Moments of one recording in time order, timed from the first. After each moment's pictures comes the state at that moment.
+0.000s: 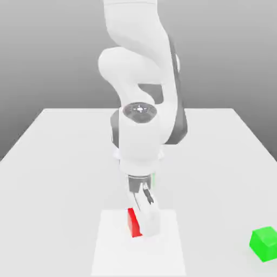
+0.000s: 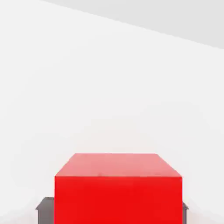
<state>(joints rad) -0.17 0.22 0.13 -2.79 -0.20 3.01 2.25</state>
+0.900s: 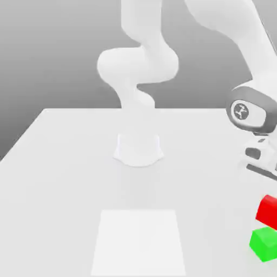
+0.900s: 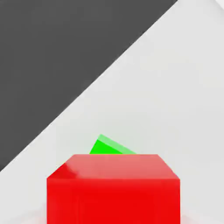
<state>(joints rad) 0.21 0.37 0.37 -2.32 -0.28 2.65 2.35</state>
